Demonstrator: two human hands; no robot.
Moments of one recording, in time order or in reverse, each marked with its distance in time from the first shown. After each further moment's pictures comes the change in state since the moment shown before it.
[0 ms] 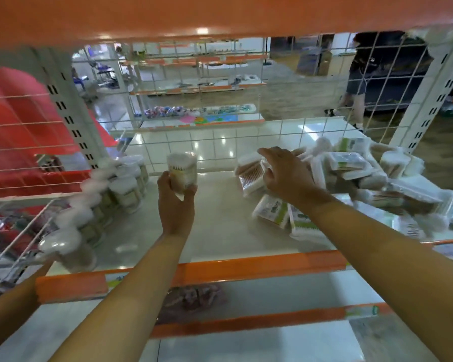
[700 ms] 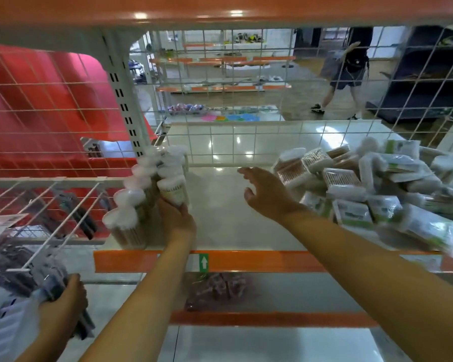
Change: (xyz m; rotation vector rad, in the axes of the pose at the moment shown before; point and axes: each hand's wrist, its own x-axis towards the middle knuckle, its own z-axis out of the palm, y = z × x) left_hand 0.005 -0.053 -0.071 0.213 0.172 -0.319; right_hand 0.000 -0.111 0.061 0.285 -0.117 -0.081
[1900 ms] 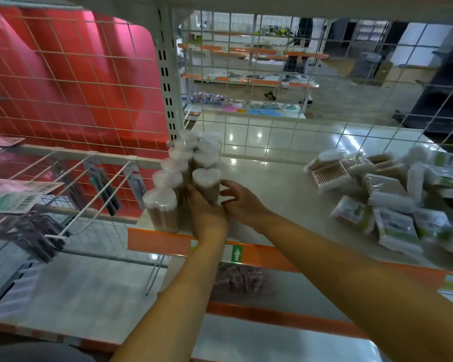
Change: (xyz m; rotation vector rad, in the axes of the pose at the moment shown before) left_hand -0.002 -0.017 -0.013 -0.144 -0.113 -0.074; right_hand 0.018 -0.076 0.082 0.587 -0.324 0.268
